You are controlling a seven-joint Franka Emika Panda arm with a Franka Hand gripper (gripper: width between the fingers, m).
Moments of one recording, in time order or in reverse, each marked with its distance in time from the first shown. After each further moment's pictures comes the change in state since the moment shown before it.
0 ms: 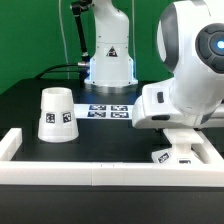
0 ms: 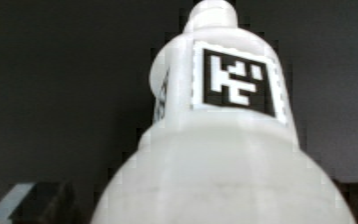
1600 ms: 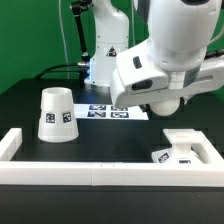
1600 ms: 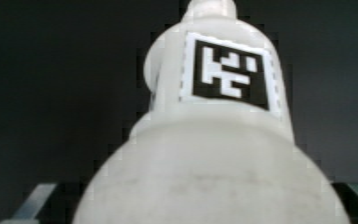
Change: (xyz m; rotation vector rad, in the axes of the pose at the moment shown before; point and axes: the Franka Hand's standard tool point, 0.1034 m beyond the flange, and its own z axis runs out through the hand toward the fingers) arm -0.008 0.044 -0.098 0.036 0.169 -0.179
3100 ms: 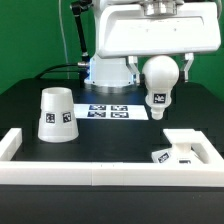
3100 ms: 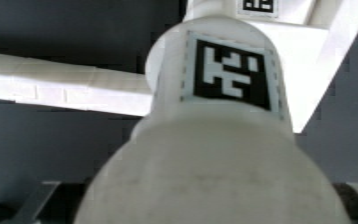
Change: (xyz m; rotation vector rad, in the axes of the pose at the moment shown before) arm 0.012 0.024 -0.104 -0.204 0.997 -0.054
